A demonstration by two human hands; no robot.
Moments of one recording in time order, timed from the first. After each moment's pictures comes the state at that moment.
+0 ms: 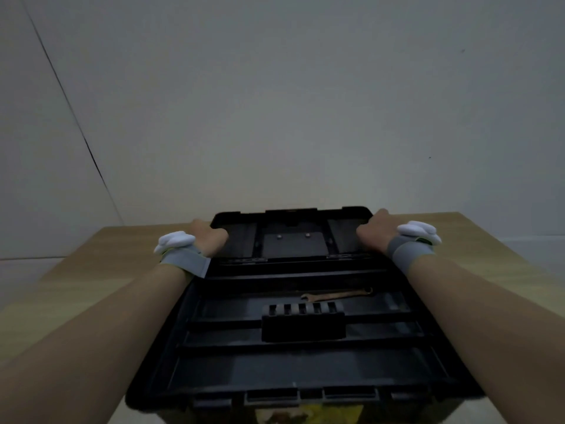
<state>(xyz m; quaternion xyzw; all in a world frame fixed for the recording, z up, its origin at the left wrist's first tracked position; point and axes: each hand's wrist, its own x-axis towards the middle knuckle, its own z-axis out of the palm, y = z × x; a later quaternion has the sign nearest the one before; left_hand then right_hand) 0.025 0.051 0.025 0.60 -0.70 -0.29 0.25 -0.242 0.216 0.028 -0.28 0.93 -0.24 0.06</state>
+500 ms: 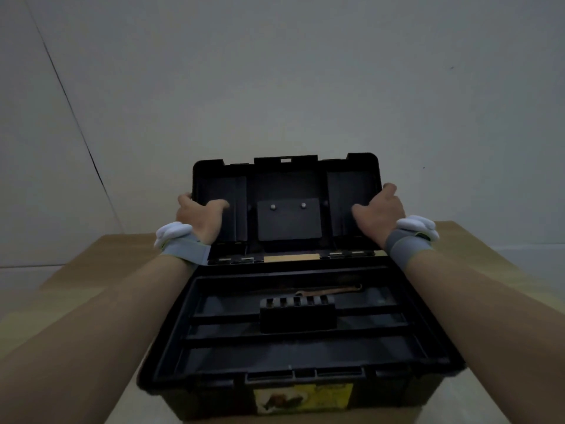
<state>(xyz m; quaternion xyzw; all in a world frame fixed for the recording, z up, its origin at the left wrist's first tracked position) 0.018 0.068 0.061 0.55 -0.58 -0.34 0.50 -0.238 0.217 0.049 -0.28 0.86 -0.42 -0.07</state>
